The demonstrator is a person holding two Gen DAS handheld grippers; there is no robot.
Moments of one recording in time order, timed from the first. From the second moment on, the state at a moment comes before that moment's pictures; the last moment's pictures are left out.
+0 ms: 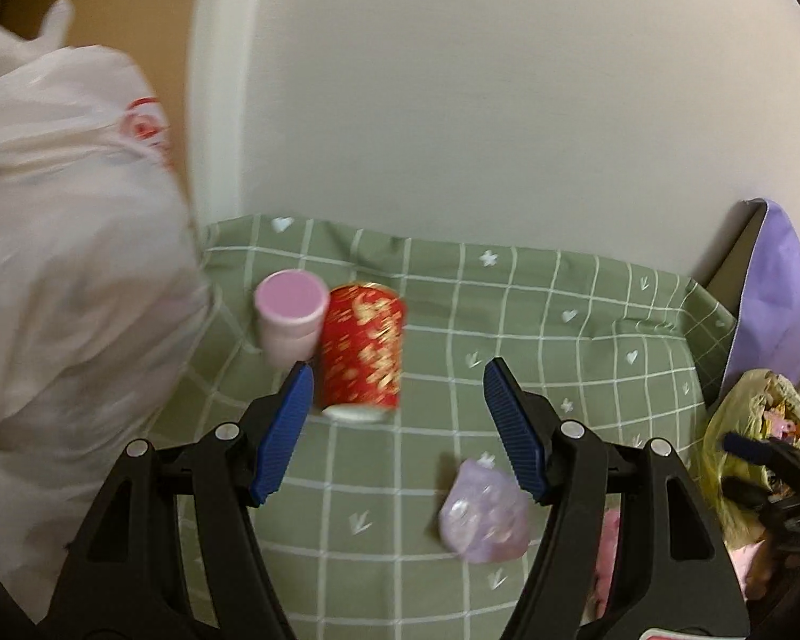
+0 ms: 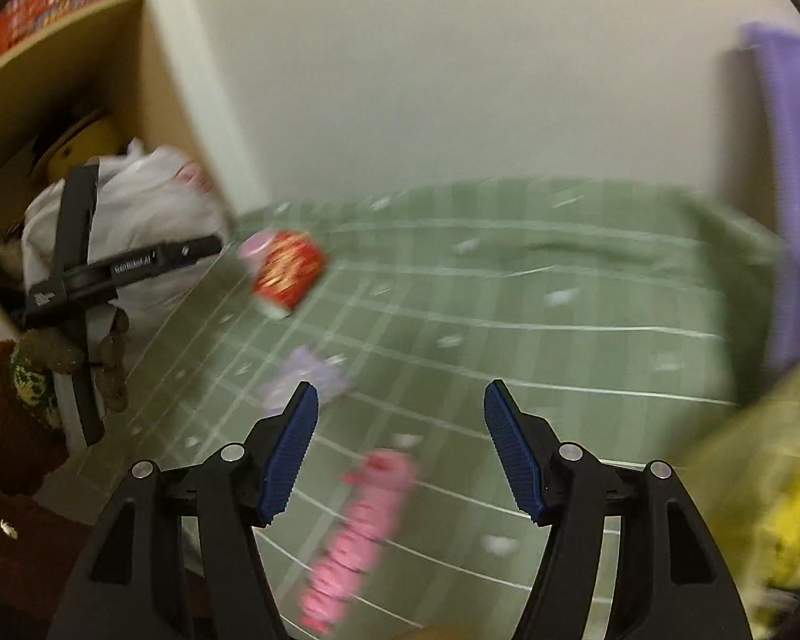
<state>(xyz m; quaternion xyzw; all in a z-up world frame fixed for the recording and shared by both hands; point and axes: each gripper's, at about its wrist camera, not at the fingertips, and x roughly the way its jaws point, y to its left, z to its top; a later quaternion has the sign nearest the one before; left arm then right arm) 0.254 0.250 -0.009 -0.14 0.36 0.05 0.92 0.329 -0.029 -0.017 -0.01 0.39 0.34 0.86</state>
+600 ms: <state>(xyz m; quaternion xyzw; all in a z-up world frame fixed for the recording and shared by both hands) 0.193 0.277 -0.008 -0.12 0.40 0.09 0.91 0.344 0.117 -0.108 -0.08 0.46 0.38 0.80</state>
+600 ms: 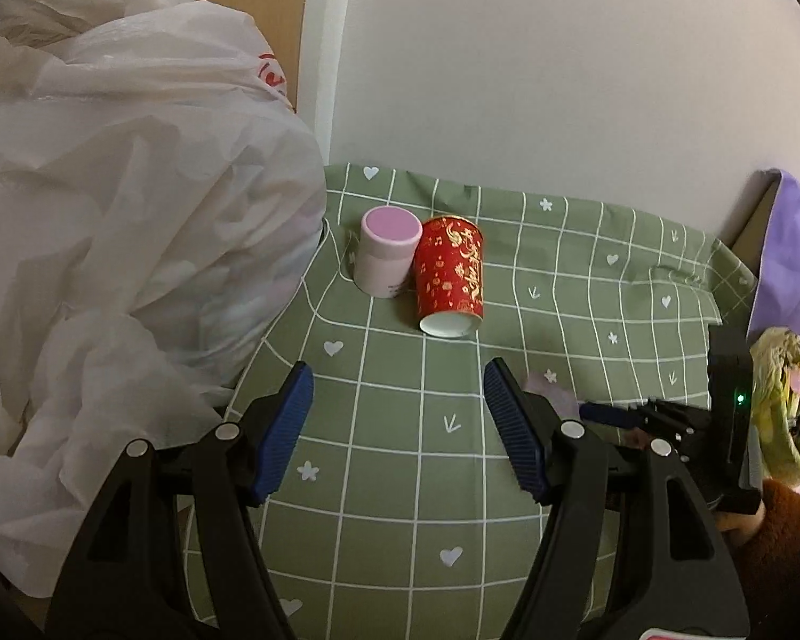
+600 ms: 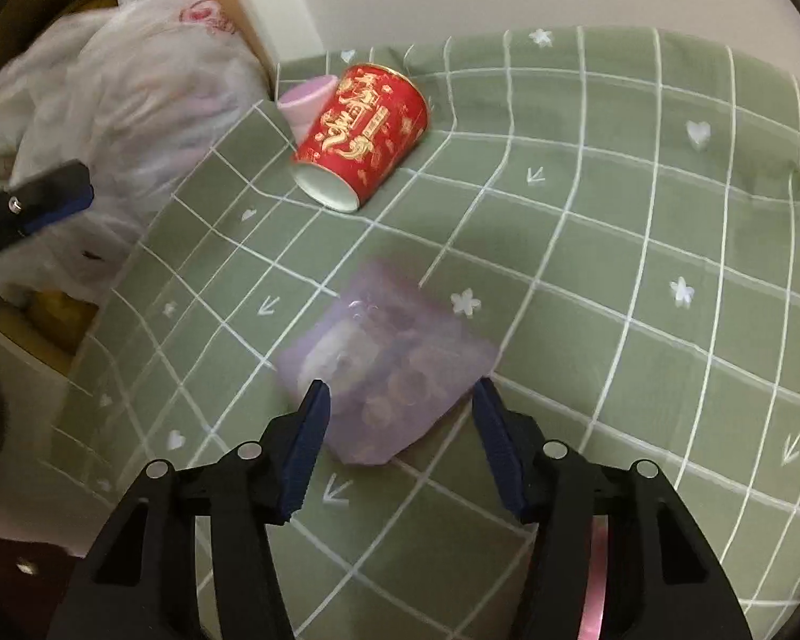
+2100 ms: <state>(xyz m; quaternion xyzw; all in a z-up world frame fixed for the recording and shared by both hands) 0.283 0.249 0.005 -0.10 0.37 0.03 0.92 0.358 0.046 -0.089 -0.06 0.44 0.34 0.83</state>
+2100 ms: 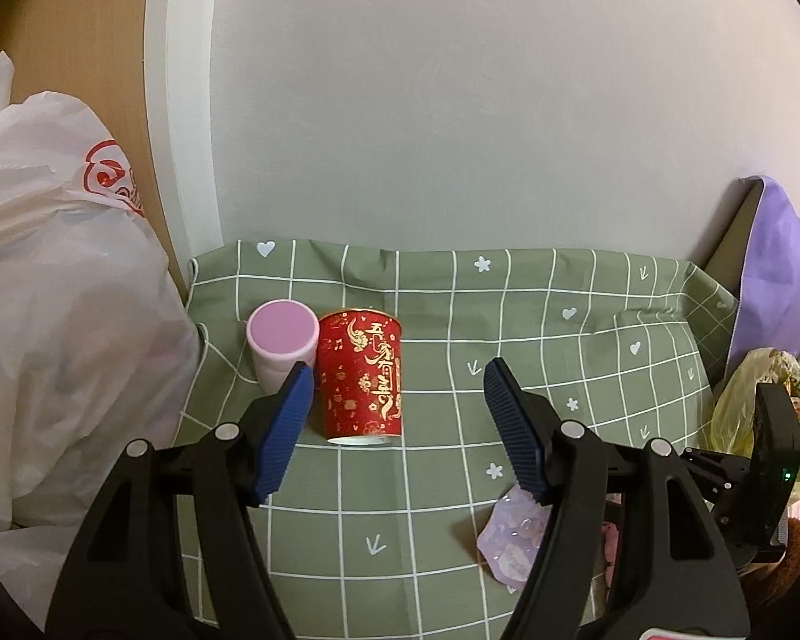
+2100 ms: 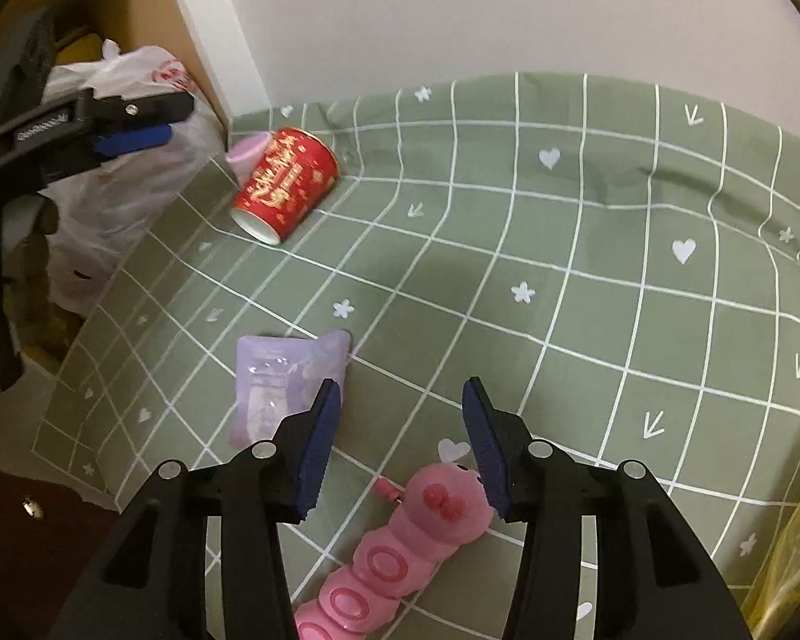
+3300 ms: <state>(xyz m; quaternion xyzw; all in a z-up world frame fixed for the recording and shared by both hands) 0.321 0.258 -0.051 -0.11 0.42 0.04 0.90 0.354 0.015 -0.040 -0.03 0.38 0.31 0.87</state>
